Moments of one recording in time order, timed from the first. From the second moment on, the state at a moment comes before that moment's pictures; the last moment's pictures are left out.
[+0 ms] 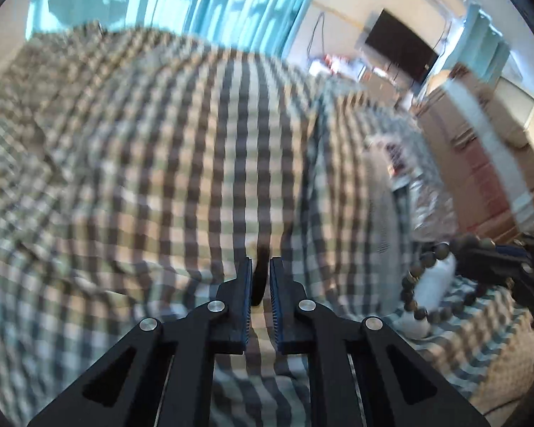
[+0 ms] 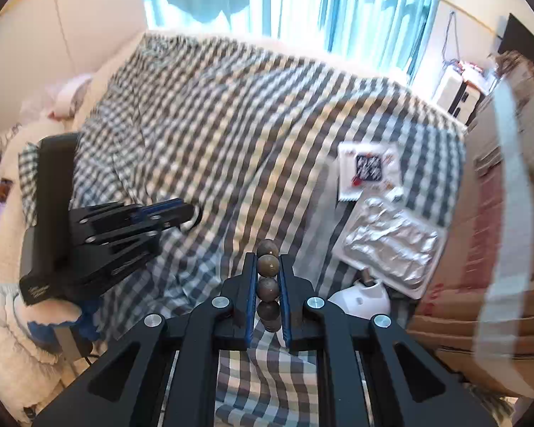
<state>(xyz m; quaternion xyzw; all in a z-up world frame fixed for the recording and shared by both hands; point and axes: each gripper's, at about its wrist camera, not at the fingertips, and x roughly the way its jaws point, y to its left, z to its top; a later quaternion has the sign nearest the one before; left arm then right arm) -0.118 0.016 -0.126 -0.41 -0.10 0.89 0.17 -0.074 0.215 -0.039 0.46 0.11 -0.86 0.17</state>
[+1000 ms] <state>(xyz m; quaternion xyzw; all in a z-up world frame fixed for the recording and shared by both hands) -0.153 0.011 -0.154 -0.48 -0.07 0.86 0.15 -0.025 0.298 0.097 0.33 0.06 -0.93 0.16</state>
